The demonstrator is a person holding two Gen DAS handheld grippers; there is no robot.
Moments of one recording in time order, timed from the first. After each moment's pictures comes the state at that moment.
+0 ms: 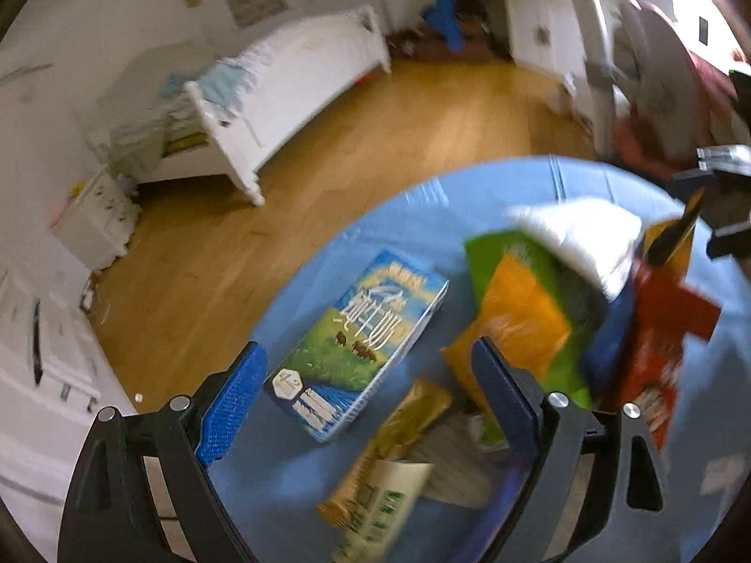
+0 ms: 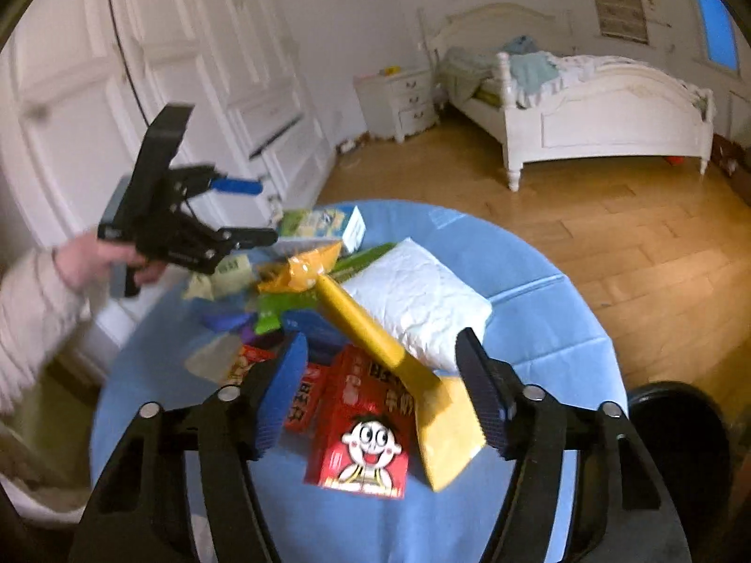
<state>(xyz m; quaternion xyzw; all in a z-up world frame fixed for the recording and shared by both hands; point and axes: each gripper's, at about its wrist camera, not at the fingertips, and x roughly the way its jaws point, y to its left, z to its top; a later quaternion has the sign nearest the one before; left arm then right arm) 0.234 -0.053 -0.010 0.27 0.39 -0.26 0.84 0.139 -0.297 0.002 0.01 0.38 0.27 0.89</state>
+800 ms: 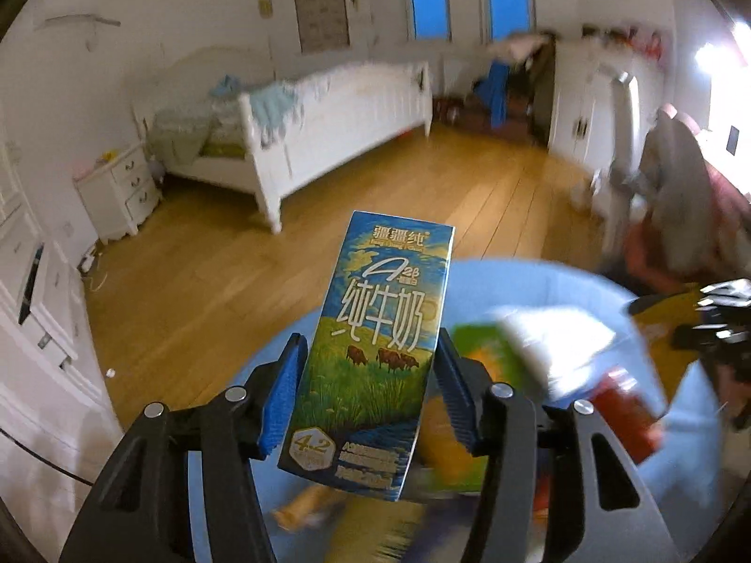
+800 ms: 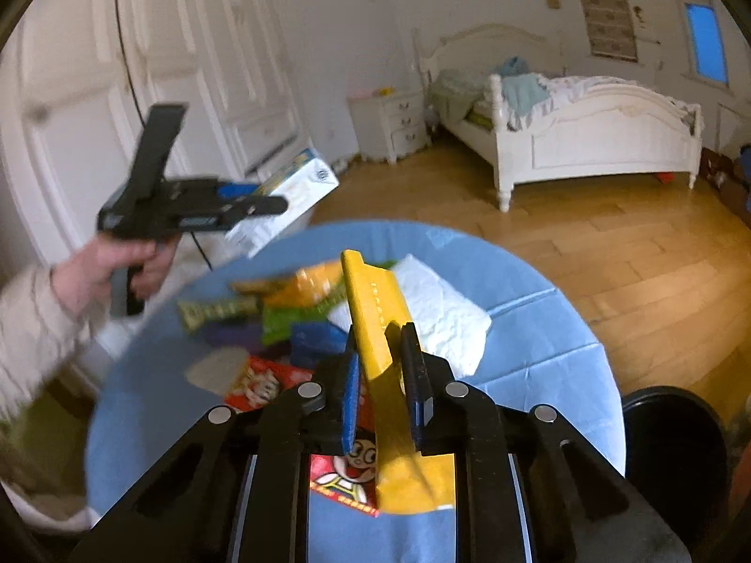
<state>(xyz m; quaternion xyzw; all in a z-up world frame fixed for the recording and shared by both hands) 0.188 -0.049 0.047 0.12 0.32 -0.22 0.91 0.106 -0.309 0.020 0.04 0.31 0.26 0.91</state>
